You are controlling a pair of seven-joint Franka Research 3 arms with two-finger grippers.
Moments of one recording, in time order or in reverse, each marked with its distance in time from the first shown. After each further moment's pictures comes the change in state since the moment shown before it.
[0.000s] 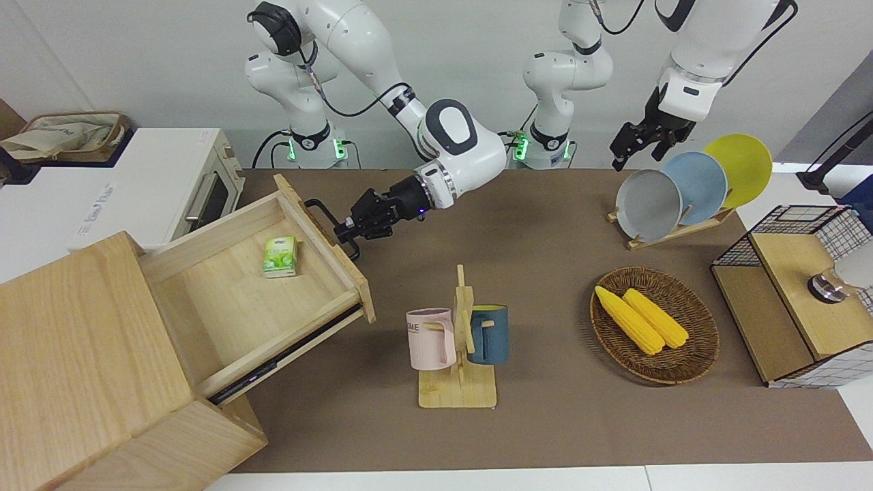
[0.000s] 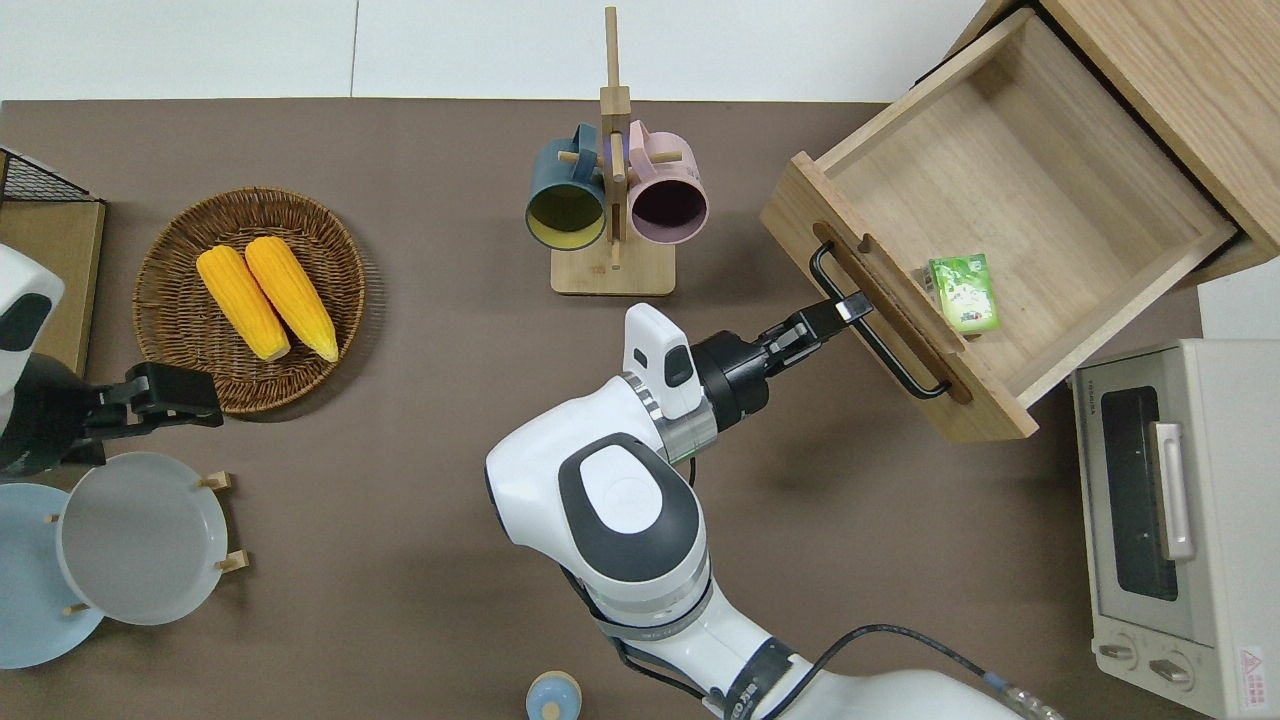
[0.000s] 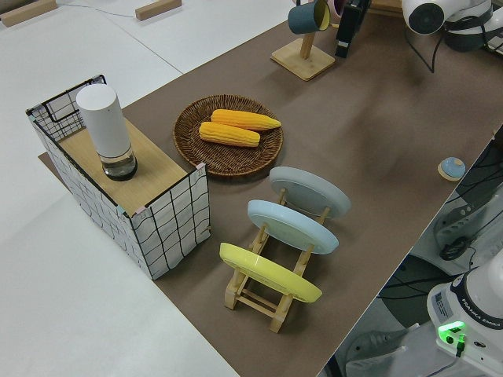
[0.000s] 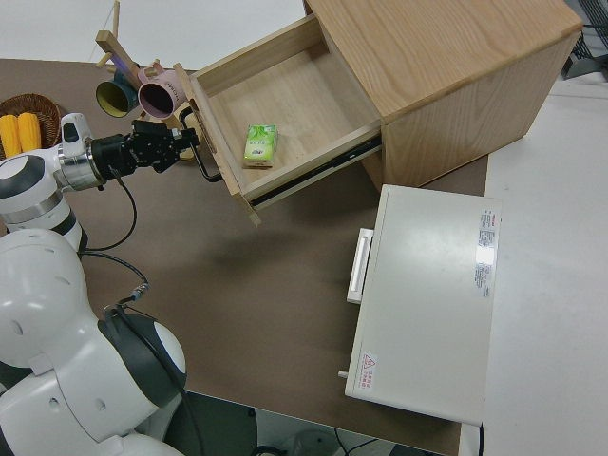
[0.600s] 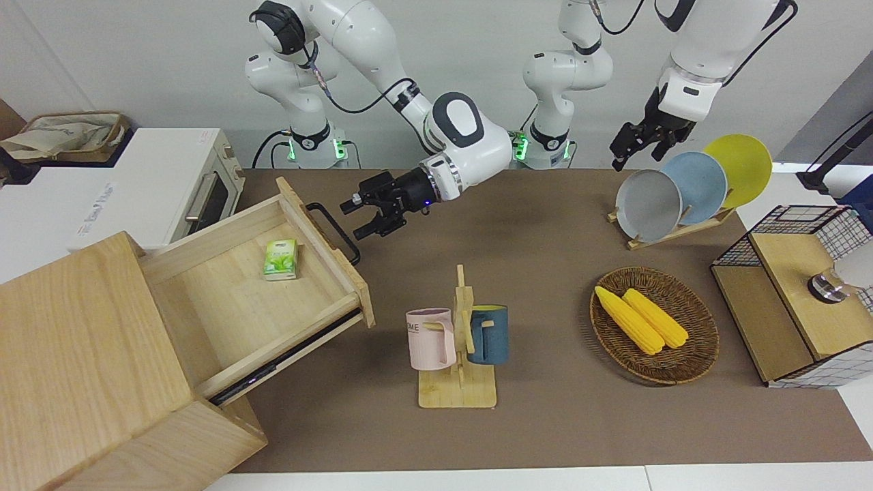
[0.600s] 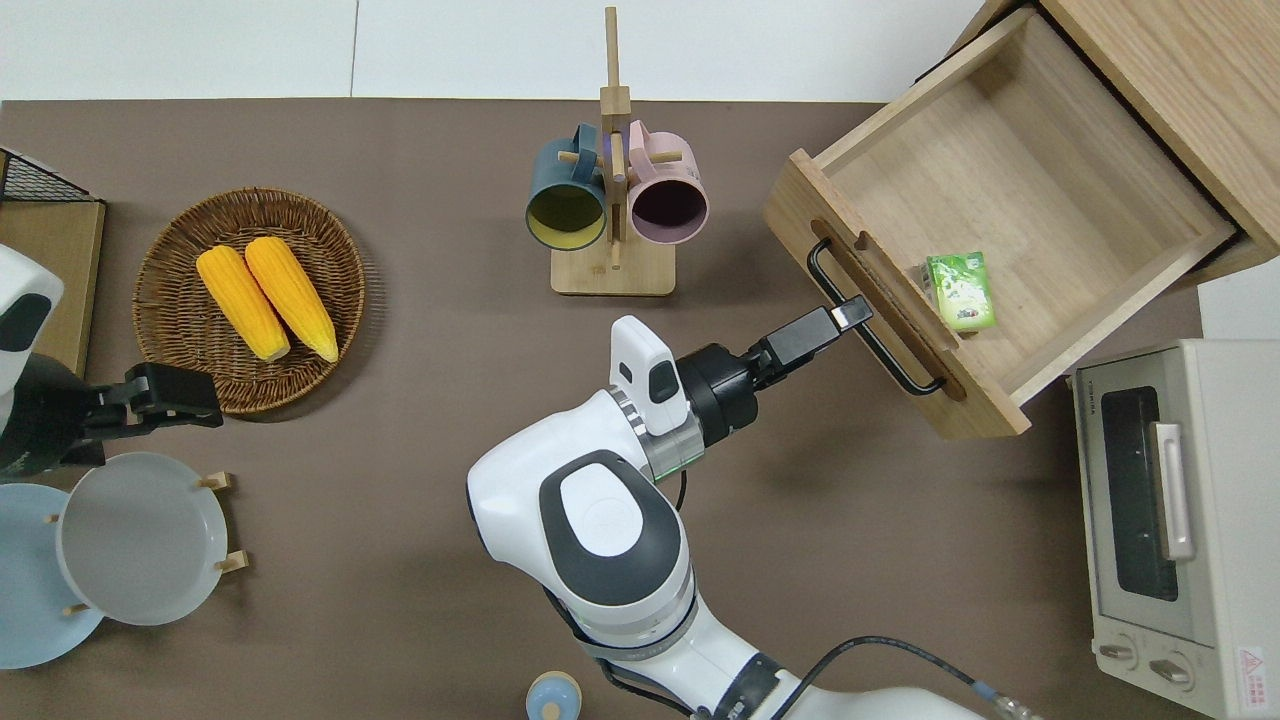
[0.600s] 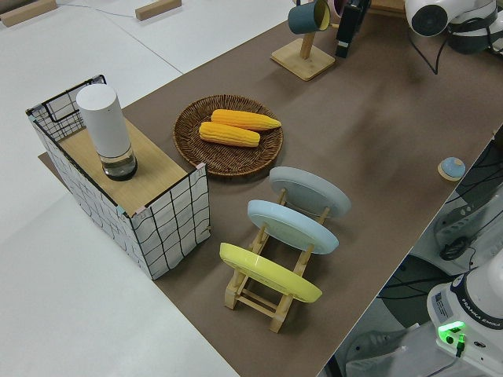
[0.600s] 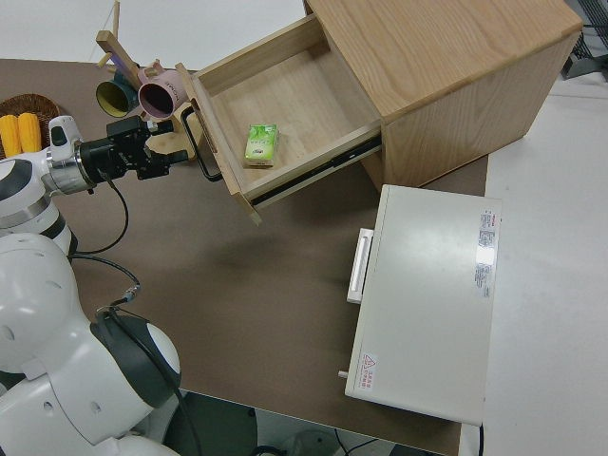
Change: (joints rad) left arm 0.000 0.000 0.000 0.000 0.000 0.000 0.000; right arm 0.024 -0.005 0.007 0.008 0.002 -0.044 -0.001
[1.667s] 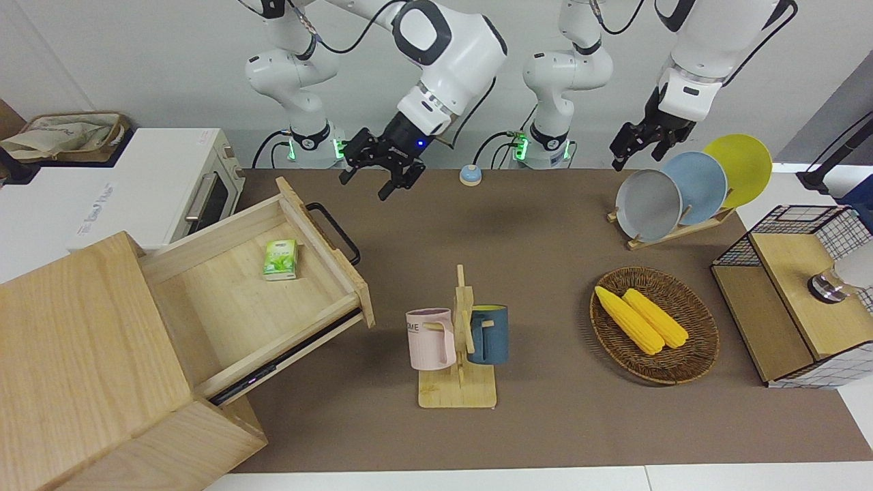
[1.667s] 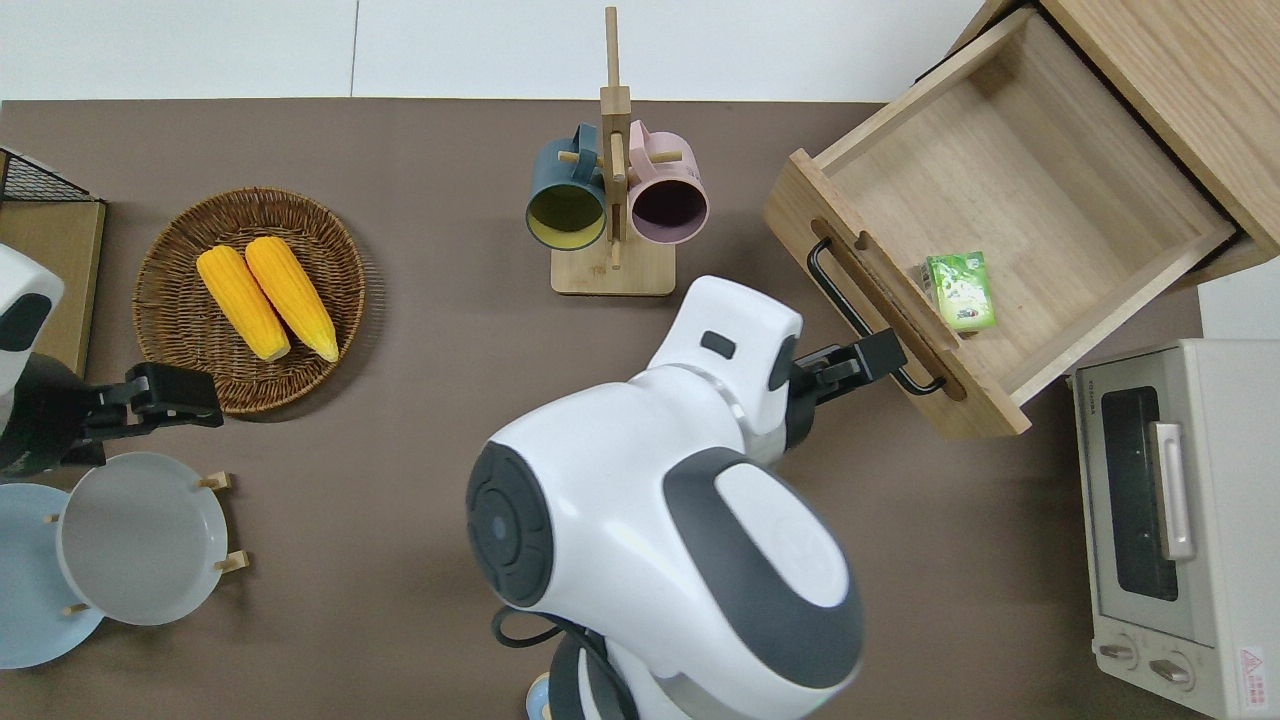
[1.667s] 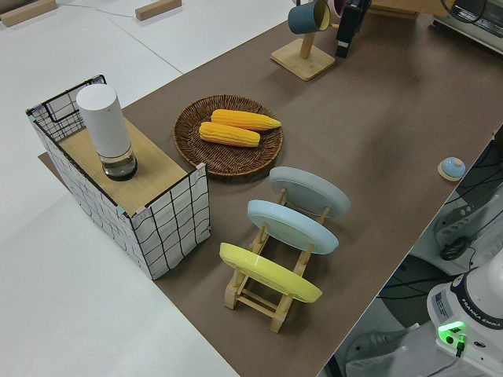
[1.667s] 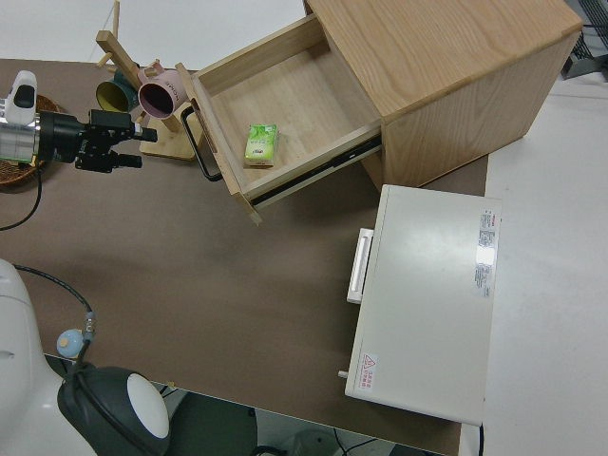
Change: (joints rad) left arm 0.000 0.000 0.000 0.000 0.000 0.000 0.000; right arm 0.054 -0.243 -0.181 0.148 0.669 0.206 -0.107
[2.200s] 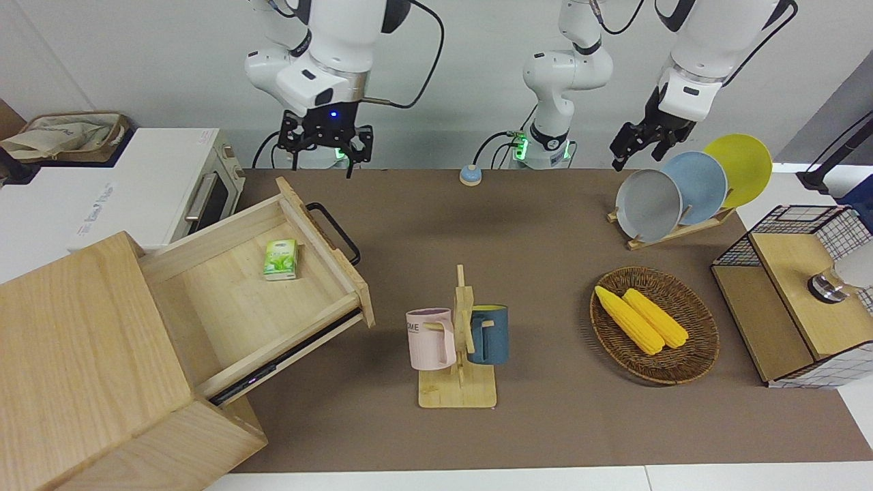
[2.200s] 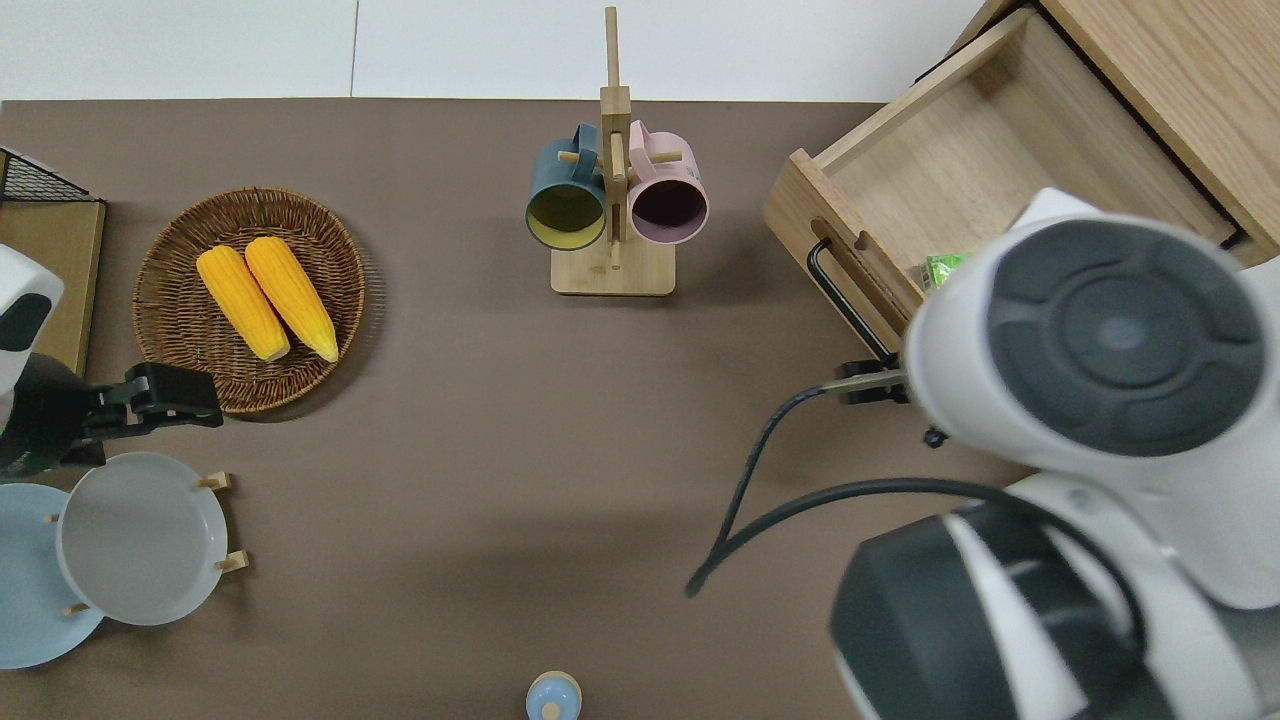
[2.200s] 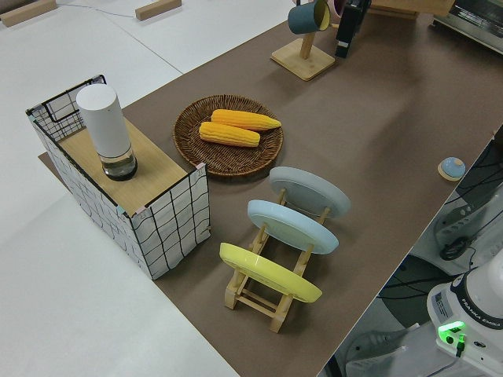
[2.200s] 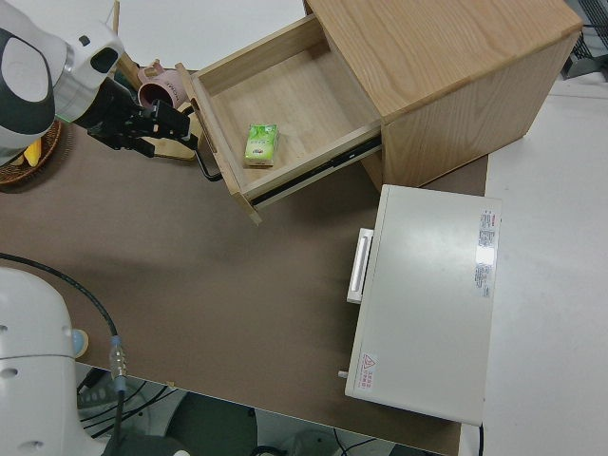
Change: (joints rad) left arm 0.000 0.000 0.000 0.000 0.000 0.000 0.000; right arm -0.318 -0.166 -0.013 0.000 0.516 0.073 -0.087
